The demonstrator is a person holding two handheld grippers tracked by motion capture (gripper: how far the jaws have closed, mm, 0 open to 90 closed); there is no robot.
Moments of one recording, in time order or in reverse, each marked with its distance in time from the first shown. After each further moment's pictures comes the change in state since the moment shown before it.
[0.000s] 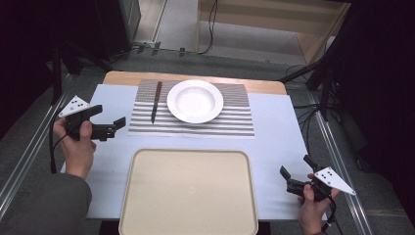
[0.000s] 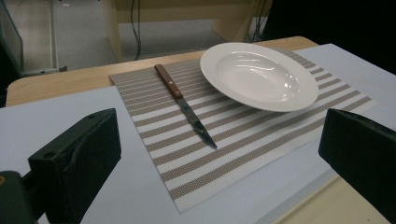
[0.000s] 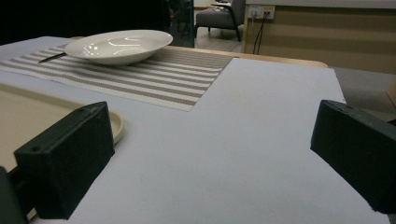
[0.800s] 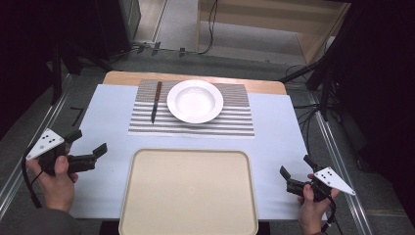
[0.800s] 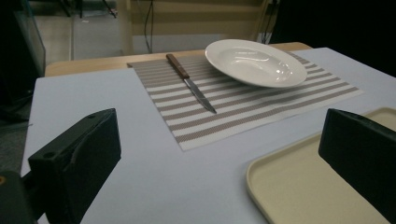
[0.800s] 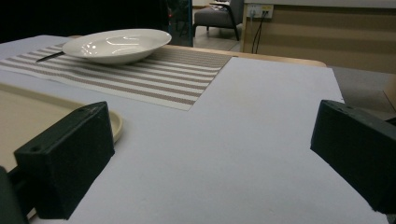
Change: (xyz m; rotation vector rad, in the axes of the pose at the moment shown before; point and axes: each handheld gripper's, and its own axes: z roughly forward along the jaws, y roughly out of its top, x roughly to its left) left arm -0.013 -0.055 -0.069 -0.089 0.033 -0.010; right arm 0.001 0.000 0.000 0.008 -0.008 0.001
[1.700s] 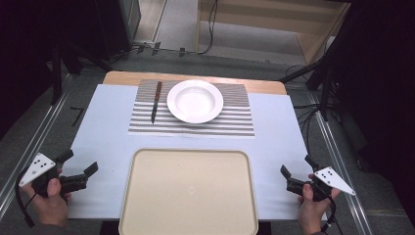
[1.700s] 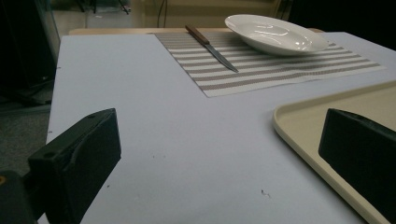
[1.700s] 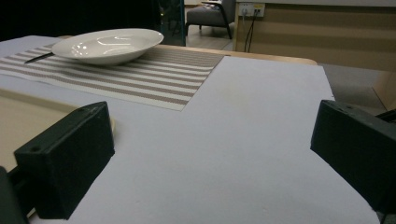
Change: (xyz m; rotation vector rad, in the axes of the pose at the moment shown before) left arm 0.019 -0.070 -0.024 -0.011 0.050 -0.022; right arm 0.000 0.001 0.000 0.002 -0.032 0.007
